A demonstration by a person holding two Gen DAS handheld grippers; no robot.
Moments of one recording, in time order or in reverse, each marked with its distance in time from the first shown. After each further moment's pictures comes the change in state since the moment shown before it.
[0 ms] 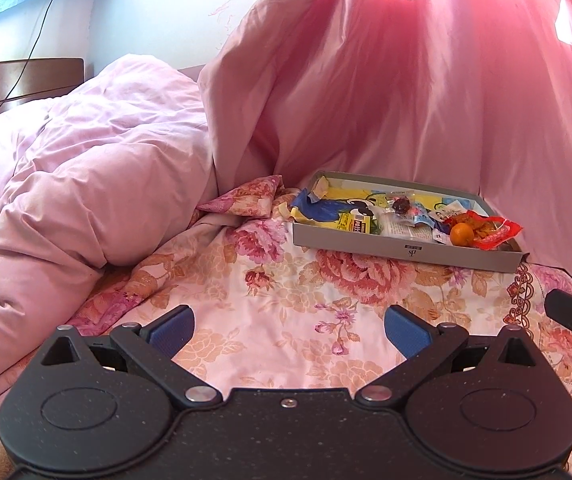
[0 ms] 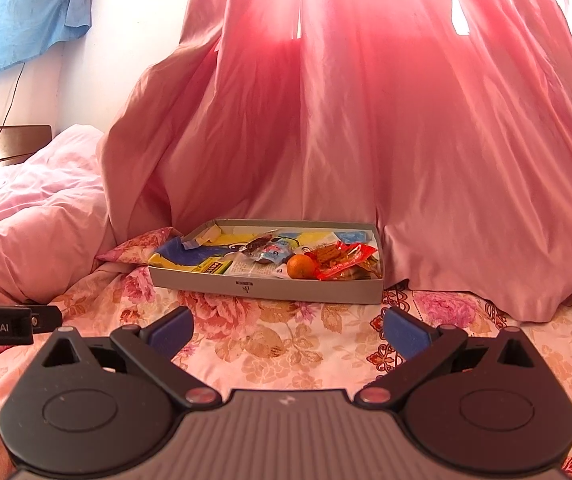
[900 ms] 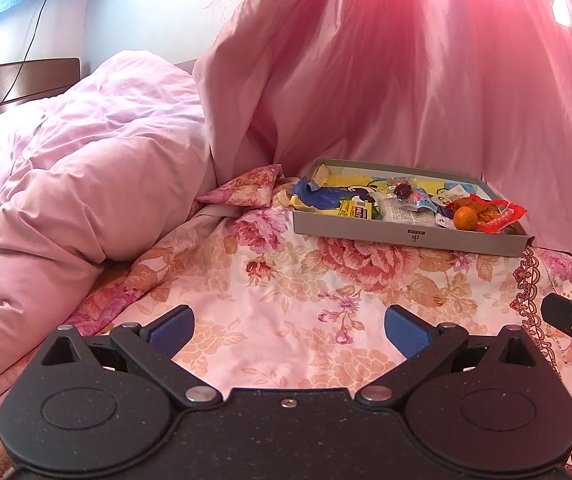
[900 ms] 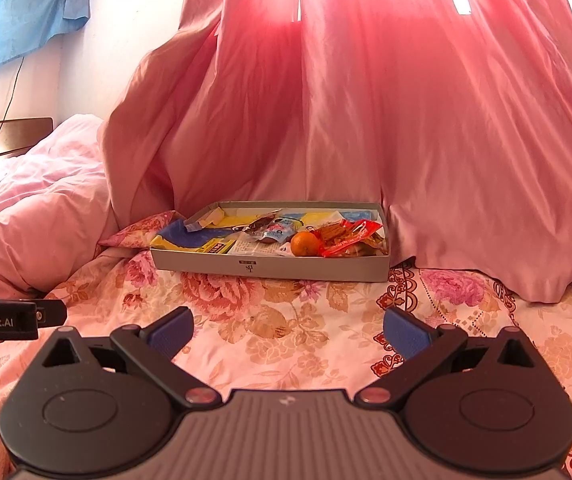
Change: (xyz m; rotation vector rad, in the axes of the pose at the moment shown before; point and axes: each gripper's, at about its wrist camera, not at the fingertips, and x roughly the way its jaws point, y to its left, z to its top) left arm 0.008 -0.003 -0.006 0.025 0.026 0.009; right arm 0.008 -0.002 -0.011 0.014 0.044 0.021
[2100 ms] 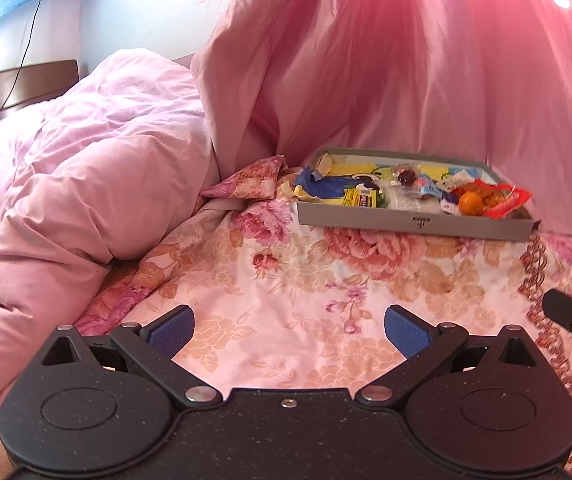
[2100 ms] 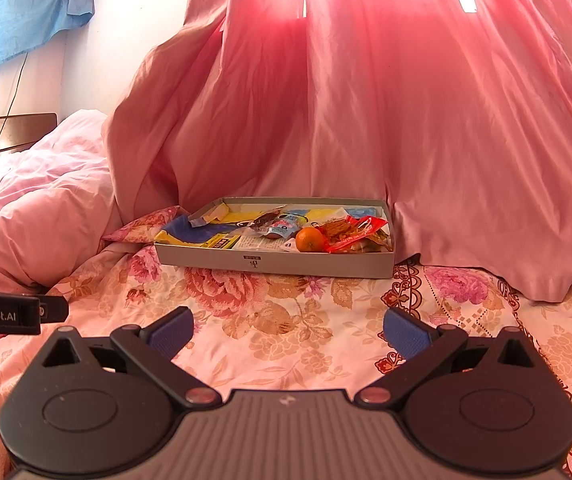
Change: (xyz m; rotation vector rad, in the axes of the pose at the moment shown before) left arm 0.001 -0.001 0.003 0.048 0.039 0.031; right arm -0.001 0.003 -0.002 -0.006 0.008 0.003
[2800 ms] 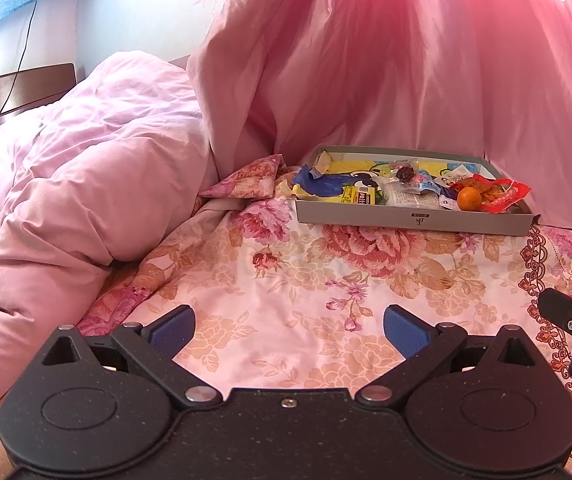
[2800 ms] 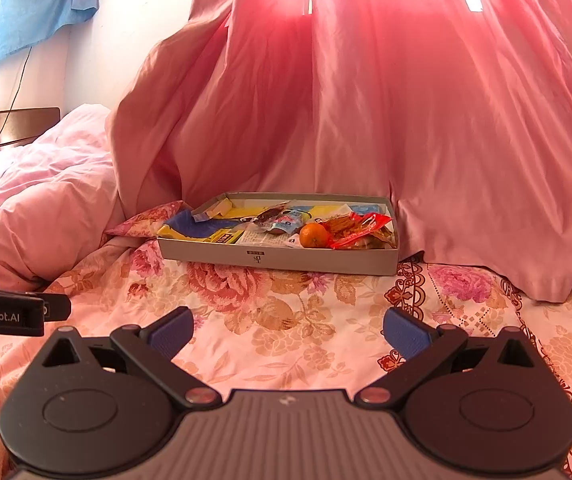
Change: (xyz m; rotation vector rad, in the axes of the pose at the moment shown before) left arm -0.001 0.000 0.000 0.007 0.004 -0.010; right arm 0.000 0.002 -0.002 -0.011 0.010 0.008
